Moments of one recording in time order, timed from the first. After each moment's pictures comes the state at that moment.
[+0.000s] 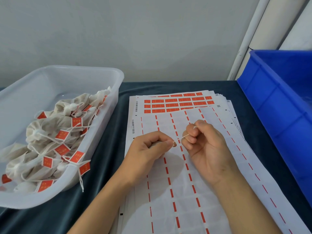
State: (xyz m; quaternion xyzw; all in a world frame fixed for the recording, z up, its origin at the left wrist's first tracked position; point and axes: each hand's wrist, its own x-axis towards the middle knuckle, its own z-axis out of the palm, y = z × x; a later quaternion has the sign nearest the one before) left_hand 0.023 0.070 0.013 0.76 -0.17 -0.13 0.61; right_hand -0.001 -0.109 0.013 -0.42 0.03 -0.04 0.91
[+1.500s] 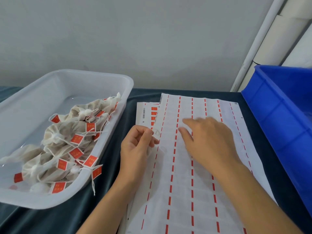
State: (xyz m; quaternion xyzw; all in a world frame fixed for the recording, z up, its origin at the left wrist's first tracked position) left_hand 0.031 0.077 0.012 0.71 0.00 0.04 0.71; right_hand 0.025 -0.104 0.049 -0.99 0.03 -0.14 0.05
